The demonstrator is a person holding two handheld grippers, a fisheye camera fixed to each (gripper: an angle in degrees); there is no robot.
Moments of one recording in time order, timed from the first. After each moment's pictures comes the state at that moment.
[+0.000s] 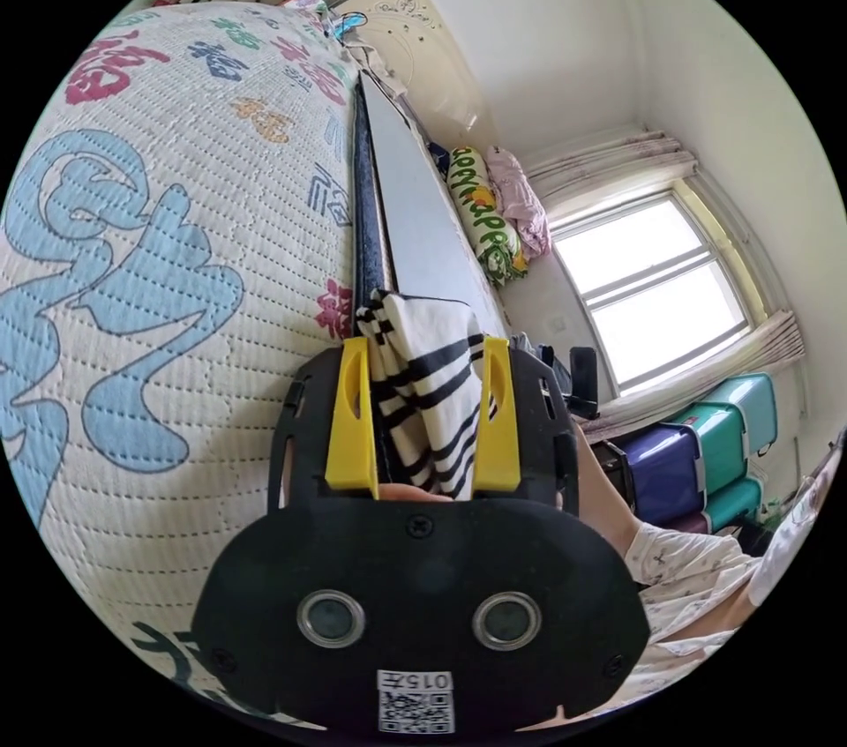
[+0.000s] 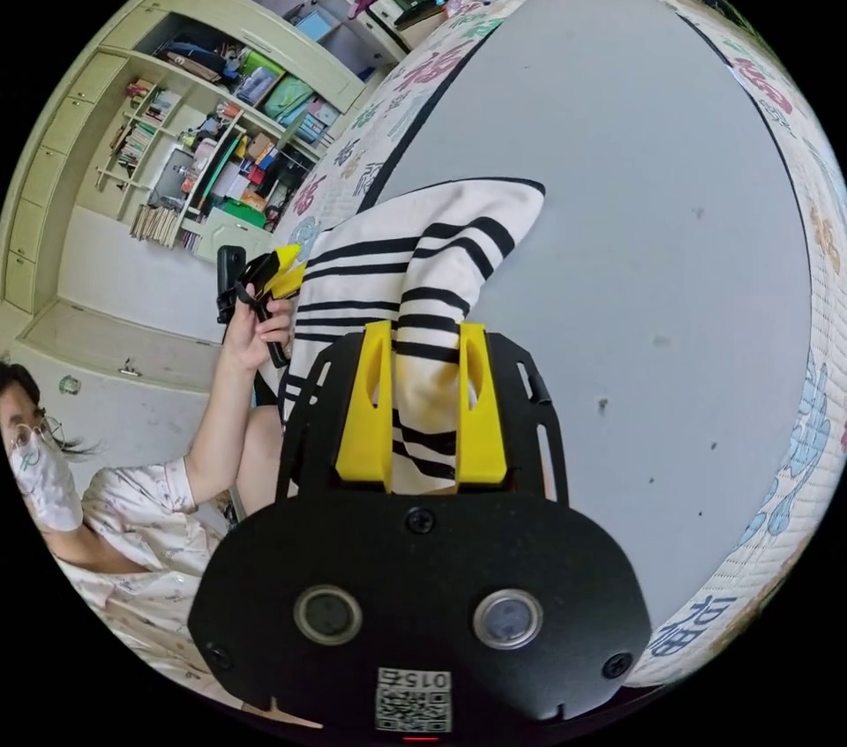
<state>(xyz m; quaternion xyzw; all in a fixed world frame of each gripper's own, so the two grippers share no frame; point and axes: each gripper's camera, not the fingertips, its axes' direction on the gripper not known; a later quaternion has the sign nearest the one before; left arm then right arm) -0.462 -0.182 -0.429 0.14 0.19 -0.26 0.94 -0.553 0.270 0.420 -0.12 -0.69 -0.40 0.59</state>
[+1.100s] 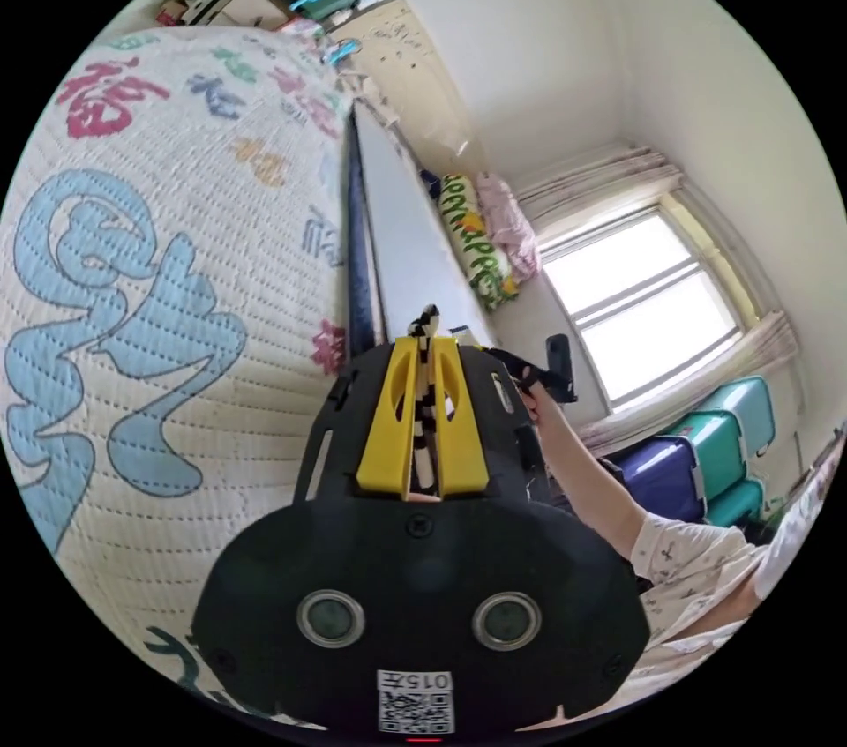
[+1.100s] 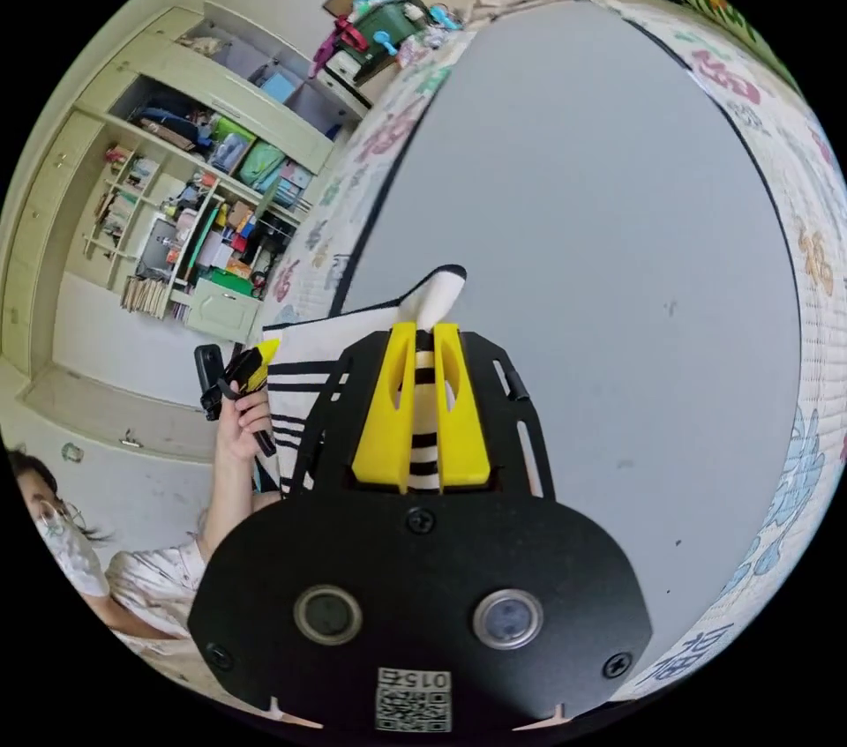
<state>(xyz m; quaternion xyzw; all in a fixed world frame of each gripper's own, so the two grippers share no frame) -0.262 -0.145 -0.404 0.19 0.19 -0.26 0.93 -0.657 0.323 0.440 -0.12 -0.71 -0.30 0.63</state>
